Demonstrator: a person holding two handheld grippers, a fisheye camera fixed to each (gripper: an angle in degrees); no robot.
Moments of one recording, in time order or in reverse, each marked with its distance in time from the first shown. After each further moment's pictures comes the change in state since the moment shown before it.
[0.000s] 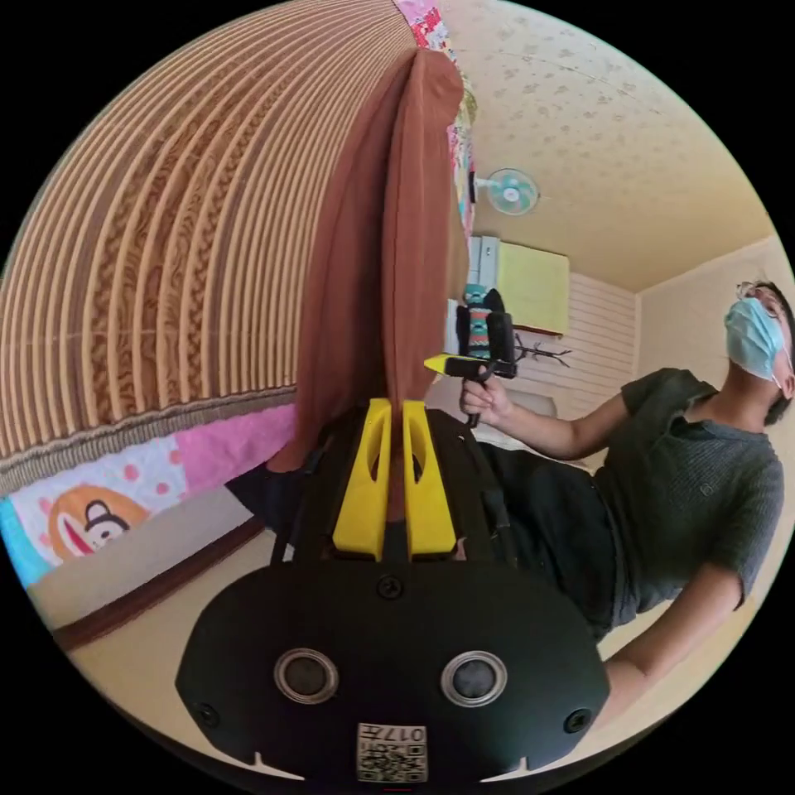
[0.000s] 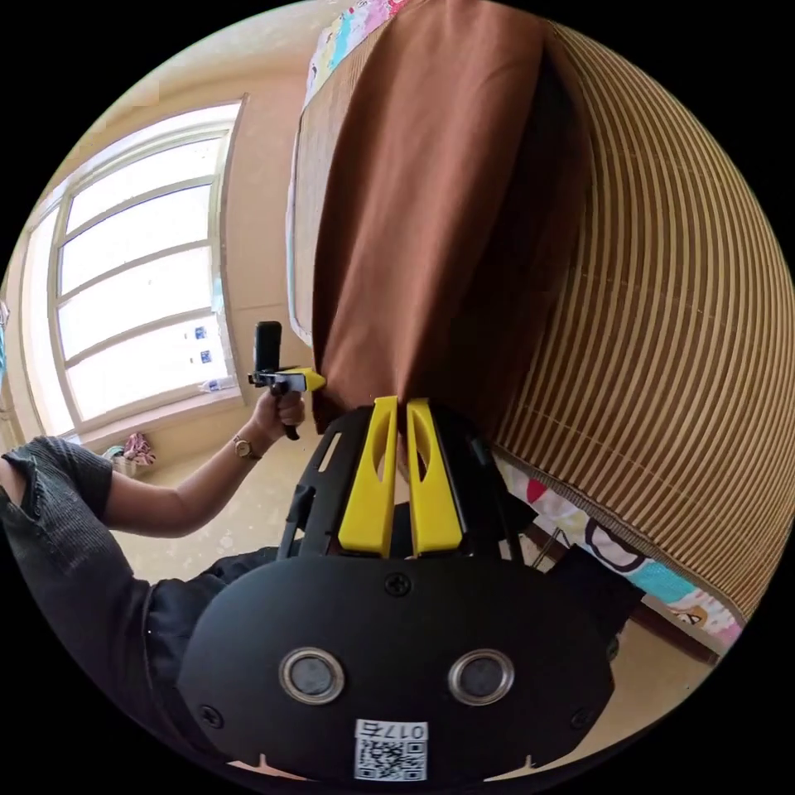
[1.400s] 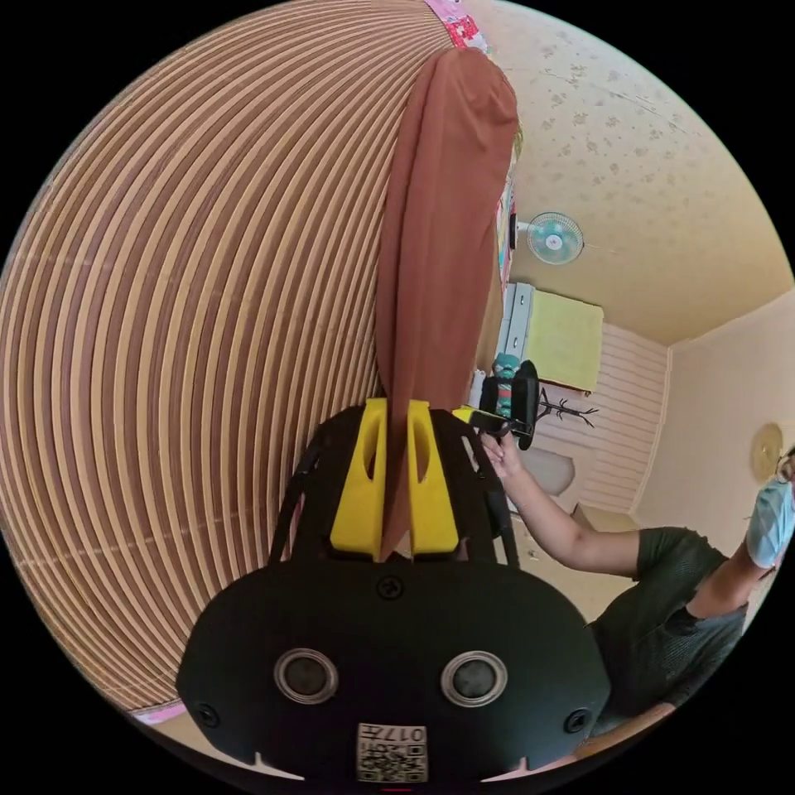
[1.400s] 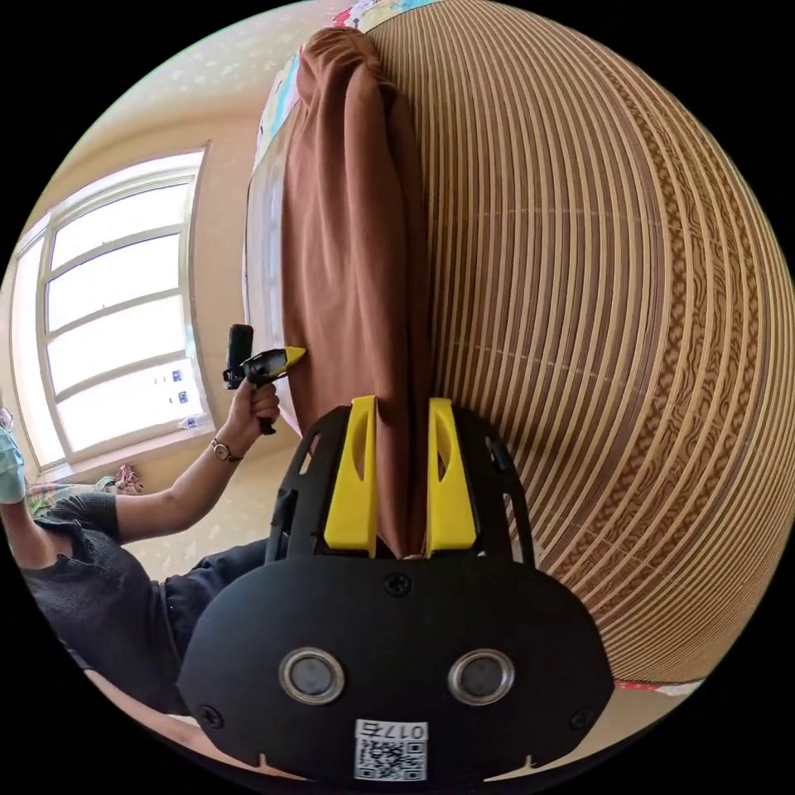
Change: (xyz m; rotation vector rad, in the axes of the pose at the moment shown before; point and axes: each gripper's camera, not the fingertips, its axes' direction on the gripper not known) left arm 0.065 -0.161 0.180 0.122 0.057 -0.080; right arm 0.107 0.018 -0.214 0.161 -0.032 0.036
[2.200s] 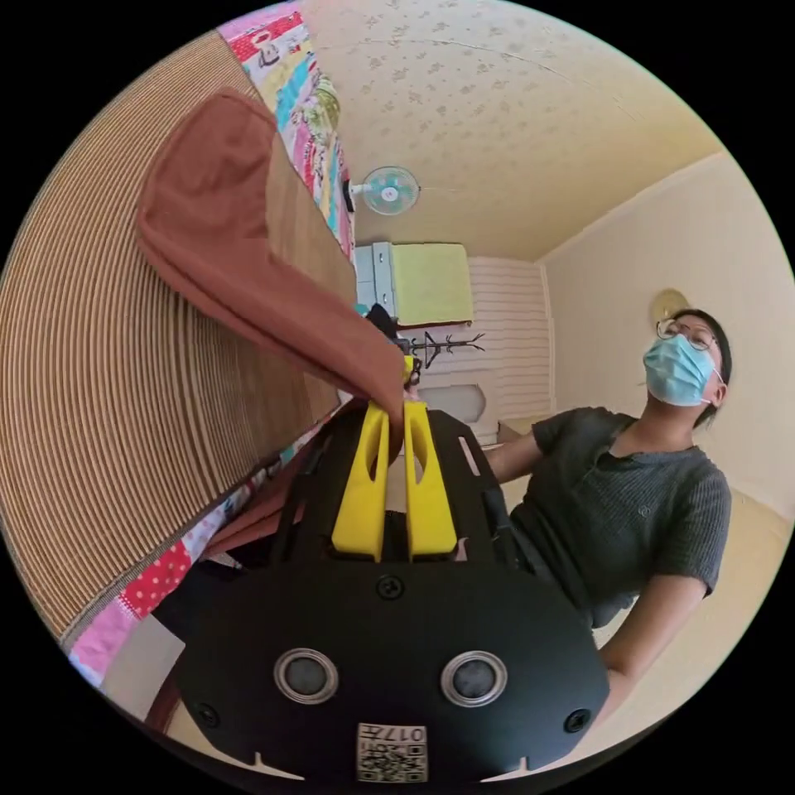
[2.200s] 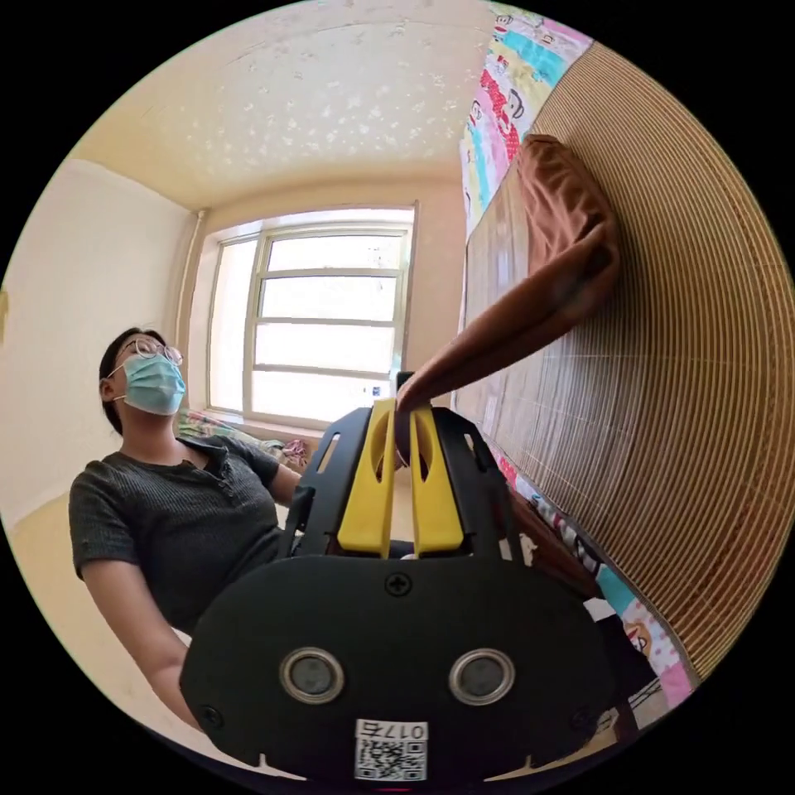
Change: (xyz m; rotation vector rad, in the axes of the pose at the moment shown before) left arm 0.136 0.199 -0.040 -0.081 0.360 0.405; right arm -0.112 0.229 -0.098 0.243 -0.677 -0.288
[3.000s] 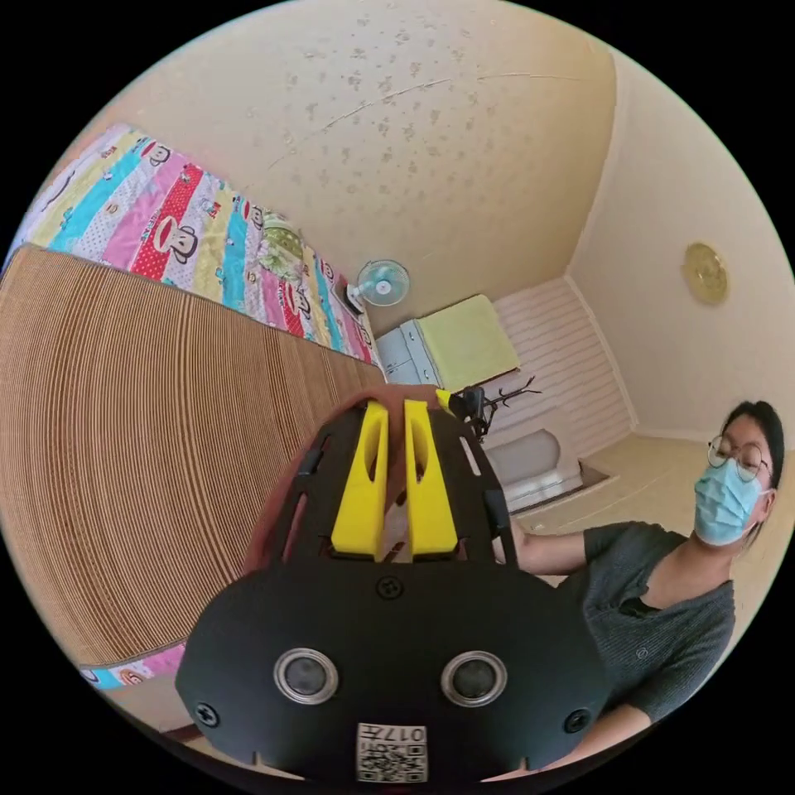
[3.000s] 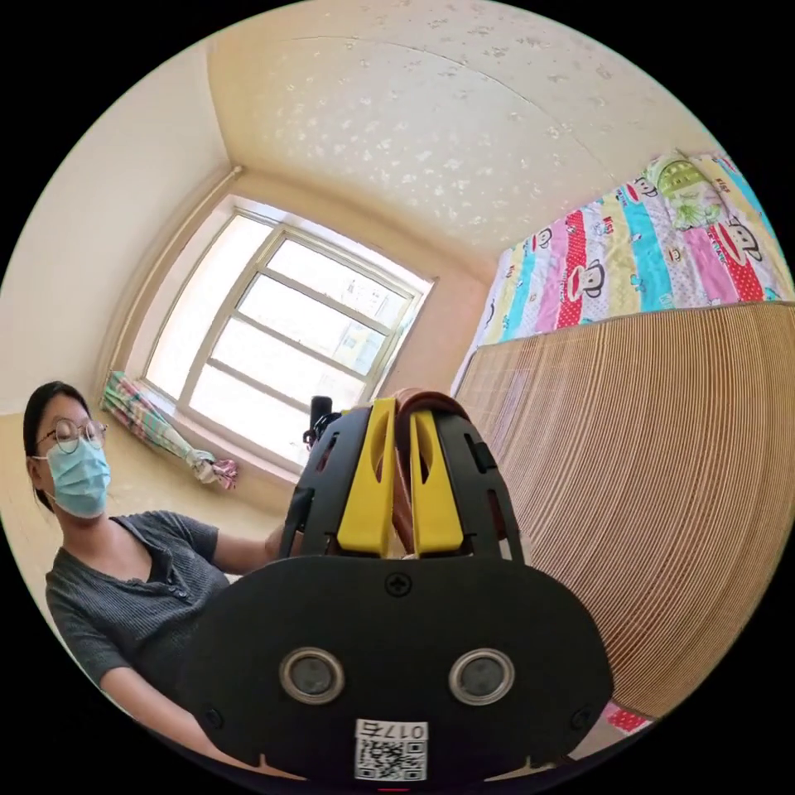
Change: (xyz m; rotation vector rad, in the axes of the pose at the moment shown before) left arm 0.206 -0.167 0.015 0.211 -0.403 0.143; right arm -0.183 -0.182 0.065 0.109 0.377 -0.206
